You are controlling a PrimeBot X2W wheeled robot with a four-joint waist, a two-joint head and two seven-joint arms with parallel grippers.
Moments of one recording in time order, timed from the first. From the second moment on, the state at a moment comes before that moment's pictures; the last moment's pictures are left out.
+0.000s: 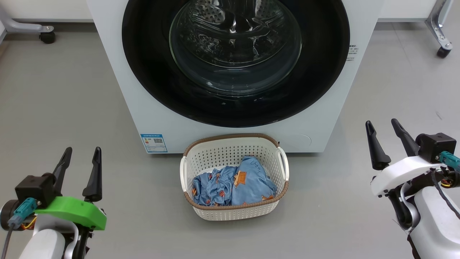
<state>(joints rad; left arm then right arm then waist) -0.16 0.29 -0.20 0.30 -0.51 -0.13 -0.25 -0.34 -0.27 0.28 0.54 0.45 0.11 -0.25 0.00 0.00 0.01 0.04</state>
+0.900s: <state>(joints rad) -0.16 0.30 -0.22 0.29 -0.51 -0.13 -0.25 -0.34 -0.27 0.26 0.55 0.45 0.12 -0.25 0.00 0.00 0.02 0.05</state>
